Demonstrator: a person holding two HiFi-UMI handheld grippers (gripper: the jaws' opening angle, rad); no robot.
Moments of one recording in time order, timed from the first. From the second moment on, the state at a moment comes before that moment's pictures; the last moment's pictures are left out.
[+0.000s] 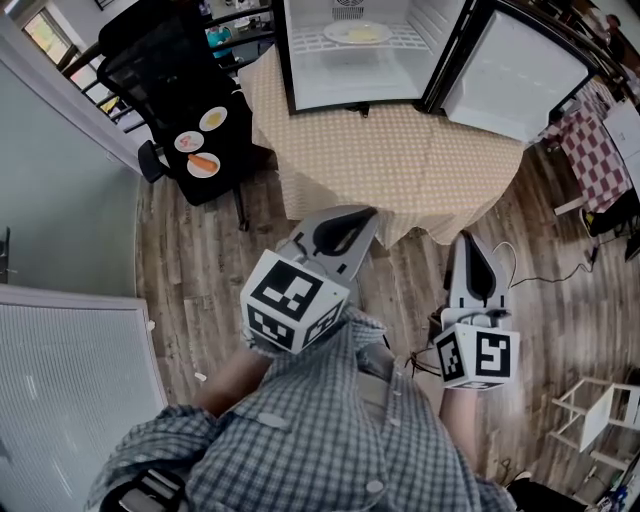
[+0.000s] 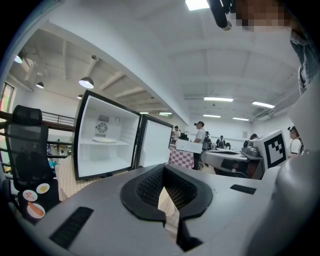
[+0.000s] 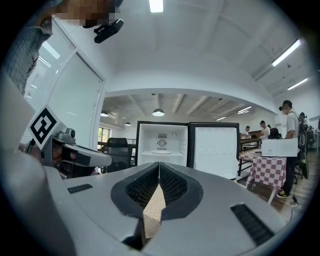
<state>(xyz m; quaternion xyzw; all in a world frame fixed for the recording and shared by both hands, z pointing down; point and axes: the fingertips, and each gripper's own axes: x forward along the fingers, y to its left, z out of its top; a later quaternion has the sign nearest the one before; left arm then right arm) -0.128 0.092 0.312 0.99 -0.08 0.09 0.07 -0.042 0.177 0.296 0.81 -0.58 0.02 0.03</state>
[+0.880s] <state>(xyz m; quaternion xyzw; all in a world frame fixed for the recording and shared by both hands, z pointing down) -0.109 0.053 0.326 0.98 -0.12 0.09 0.09 -0.010 0.139 0.311 0.79 -0.61 0.03 0.03</state>
